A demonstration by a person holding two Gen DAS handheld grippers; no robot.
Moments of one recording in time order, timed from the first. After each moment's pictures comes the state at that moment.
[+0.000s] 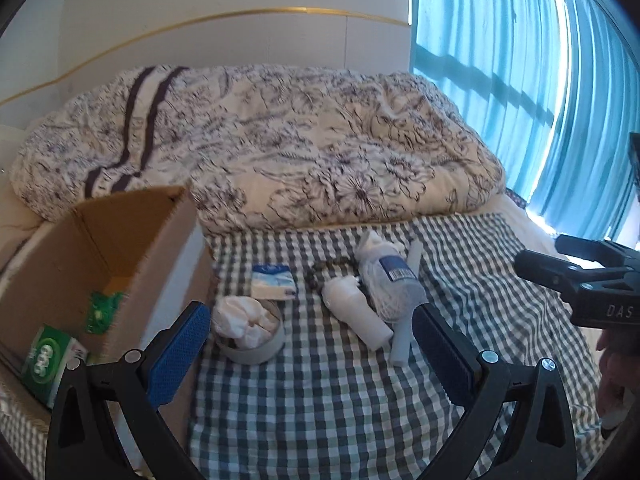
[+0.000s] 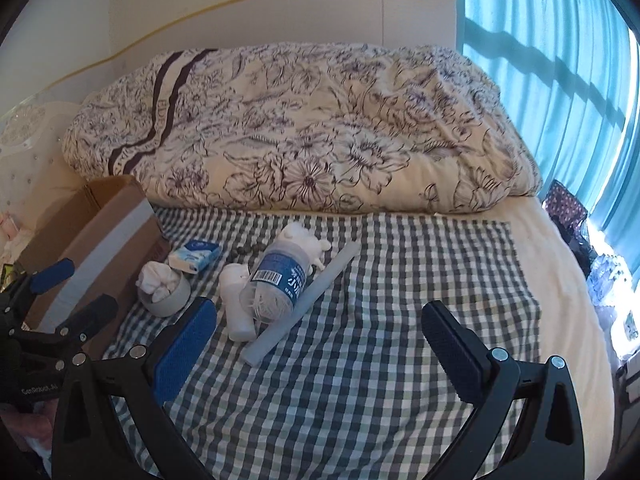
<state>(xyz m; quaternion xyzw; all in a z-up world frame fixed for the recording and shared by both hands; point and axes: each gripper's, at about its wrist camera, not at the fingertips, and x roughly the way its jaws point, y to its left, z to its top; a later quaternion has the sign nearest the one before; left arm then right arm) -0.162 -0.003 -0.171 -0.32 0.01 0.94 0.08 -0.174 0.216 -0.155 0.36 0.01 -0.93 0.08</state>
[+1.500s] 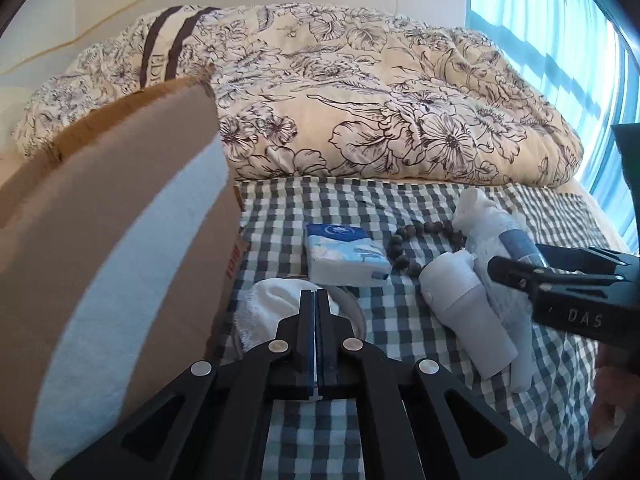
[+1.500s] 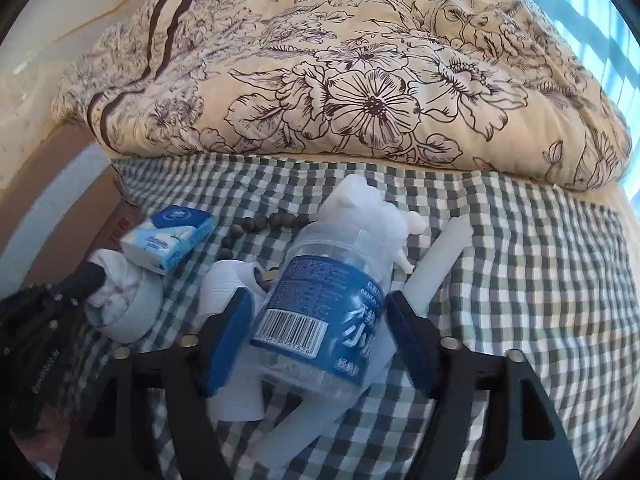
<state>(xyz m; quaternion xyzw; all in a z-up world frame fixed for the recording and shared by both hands) -0.248 -0.037 -0.258 -0.38 0.01 0.92 0.00 -0.287 0.149 -0.260 0.44 0.01 -0.89 0.12</state>
